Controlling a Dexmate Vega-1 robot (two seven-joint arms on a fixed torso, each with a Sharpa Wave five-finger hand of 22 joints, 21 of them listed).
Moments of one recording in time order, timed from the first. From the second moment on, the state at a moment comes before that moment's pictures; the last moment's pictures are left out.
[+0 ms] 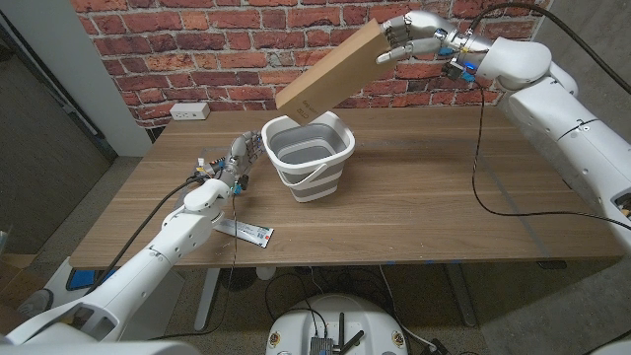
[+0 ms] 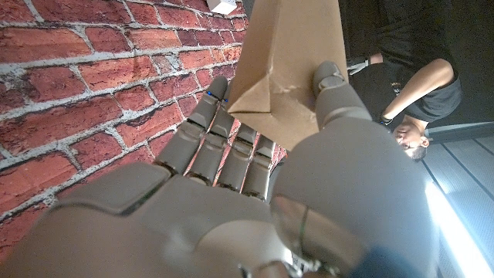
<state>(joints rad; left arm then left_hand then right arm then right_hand) 0.90 0.59 0.35 -1.45 -0.67 -0.12 0.07 0.04 0.08 0.70 -0.01 0.18 0.12 0.04 0.18 0.17 0.07 0.00 0.20 0.18 0.04 0.00 0.18 0.17 0.18 -0.04 0.19 0.16 -0.37 -0.78 -0.44 -1.47 0.36 0.41 0.56 0.86 -0.06 0.43 -0.17 0.26 0.70 -0.09 0.49 0.18 0.89 -0.08 0.27 0.21 0.71 -0.07 0.47 0.32 0.73 -0.07 0.24 0.18</state>
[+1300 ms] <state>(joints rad) 0.91 0.60 0.34 -1.48 -0.68 -0.12 0.08 0.04 0.08 0.70 -0.01 0.18 0.12 0.04 0.18 0.17 0.07 0.00 0.20 0.18 0.04 0.00 0.18 0.17 0.18 -0.04 0.19 0.16 -0.55 -0.71 -0.36 -1.36 0.61 0.45 0.50 0.86 -0.06 0.42 -0.17 0.27 0.73 -0.05 0.49 0.18 0.91 -0.07 0.27 0.23 0.74 -0.08 0.46 0.33 0.74 -0.07 0.25 0.18</state>
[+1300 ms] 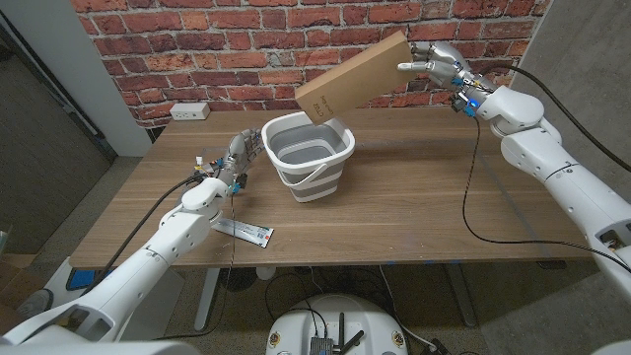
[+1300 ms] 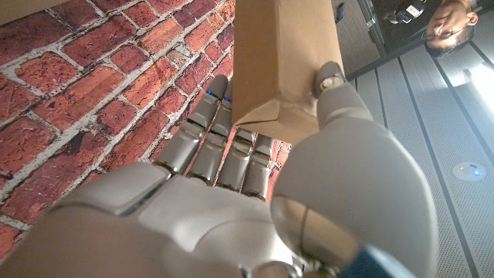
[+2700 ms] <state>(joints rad) 0.90 0.61 0.34 -1.49 -0.68 -0.10 0.09 0.04 0.08 0.70 -0.01 0.18 0.12 0.04 0.18 0.17 0.08 0.00 0.20 0.18 0.04 0.01 0.18 0.17 0.18 -0.04 0.19 0.16 -0.67 -0.63 -0.26 -1.29 0.77 0.47 0.43 0.86 -0.06 0.41 -0.17 0.29 0.76 -0.02 0.48 0.18 0.92 -0.06 0.28 0.23 0.78 -0.09 0.46 0.33 0.75 -0.08 0.25 0.18</state>
